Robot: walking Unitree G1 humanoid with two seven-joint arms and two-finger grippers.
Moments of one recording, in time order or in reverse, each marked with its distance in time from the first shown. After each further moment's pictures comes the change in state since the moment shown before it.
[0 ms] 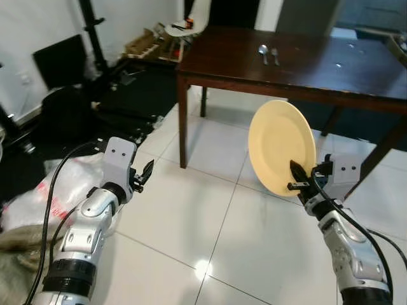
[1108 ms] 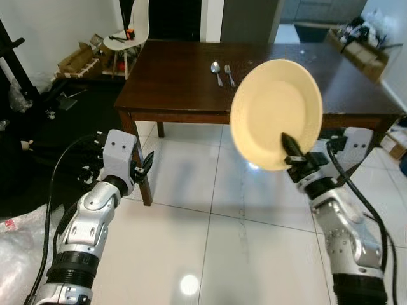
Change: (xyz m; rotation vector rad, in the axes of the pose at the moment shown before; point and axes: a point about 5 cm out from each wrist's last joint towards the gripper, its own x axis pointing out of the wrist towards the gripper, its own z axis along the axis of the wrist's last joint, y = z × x) left arm 0.009 -0.002 0.012 -0.006 -0.046 0.021; right arm 0.014 0.025 0.045 0.378 -0.143 0.087
